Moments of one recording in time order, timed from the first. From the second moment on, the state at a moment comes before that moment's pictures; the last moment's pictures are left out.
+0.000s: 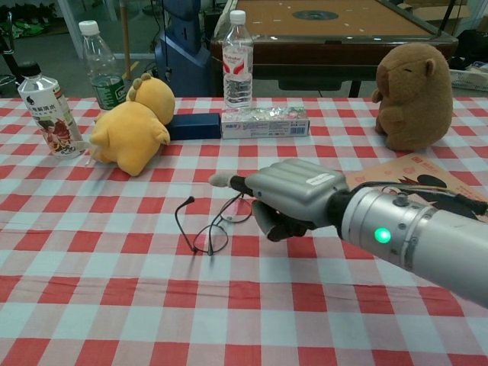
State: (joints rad) left arm 0.07 -1.13 0.01 -1.53 1.50 1.56 -0.06; right arm 0.77 -1.69 0.06 -1.56 -1.23 0.96 -0.55
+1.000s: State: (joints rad) left arm 0.08 -1.12 0.01 -1.54 1.50 1.58 -0.06; right arm 0.74 -1.74 0.01 -1.66 -1.37 0.91 -0.68
